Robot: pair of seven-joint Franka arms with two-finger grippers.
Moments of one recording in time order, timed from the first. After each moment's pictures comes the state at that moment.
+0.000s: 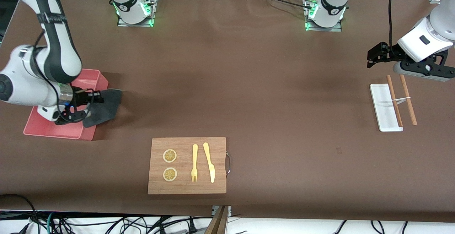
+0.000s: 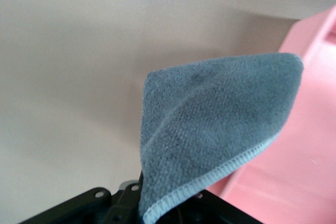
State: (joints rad) left arm -0.01 -0.01 -0.07 -1.67 0.01 1.60 0.11; right arm 0.01 0.31 -0.07 -1.85 0.13 1.91 -0.42
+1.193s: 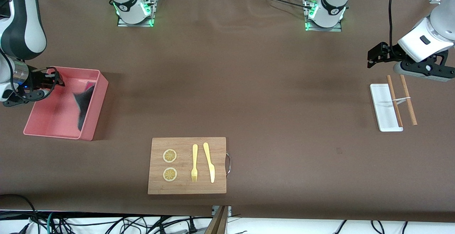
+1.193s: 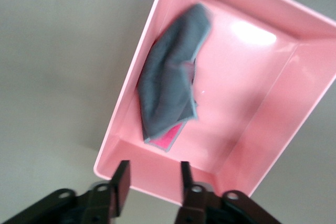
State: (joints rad) left arm -0.01 -0.01 -0.07 -1.67 0.01 1.60 0.11; right arm -0.02 0.17 -0.20 -1.91 -0.07 1.92 -0.51
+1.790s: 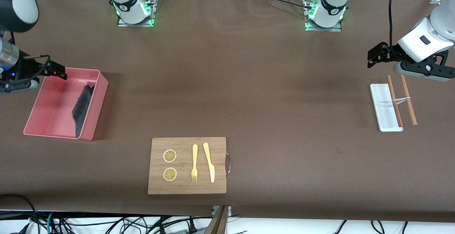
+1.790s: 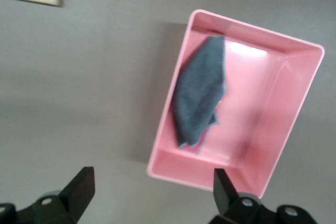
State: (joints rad) left arm -0.01 -0.01 -0.07 -1.67 0.01 1.60 0.11; right arm -0.02 0.01 -0.06 -1.83 -0.04 1.76 -0.22
